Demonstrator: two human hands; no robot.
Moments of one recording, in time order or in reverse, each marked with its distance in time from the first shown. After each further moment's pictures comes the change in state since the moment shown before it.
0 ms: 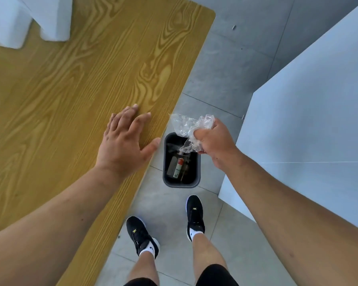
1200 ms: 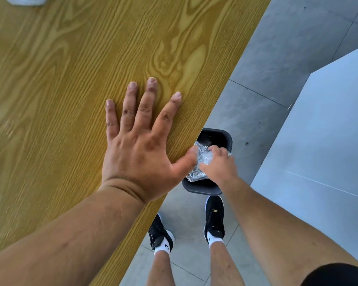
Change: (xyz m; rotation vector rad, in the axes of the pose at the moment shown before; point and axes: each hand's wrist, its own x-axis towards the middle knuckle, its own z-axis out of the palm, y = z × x) left_hand 0.057 0.012 0.021 0.191 0.020 -0.096; right_hand 0.151 0.181 0.072 -1.001 -0.208 0.062
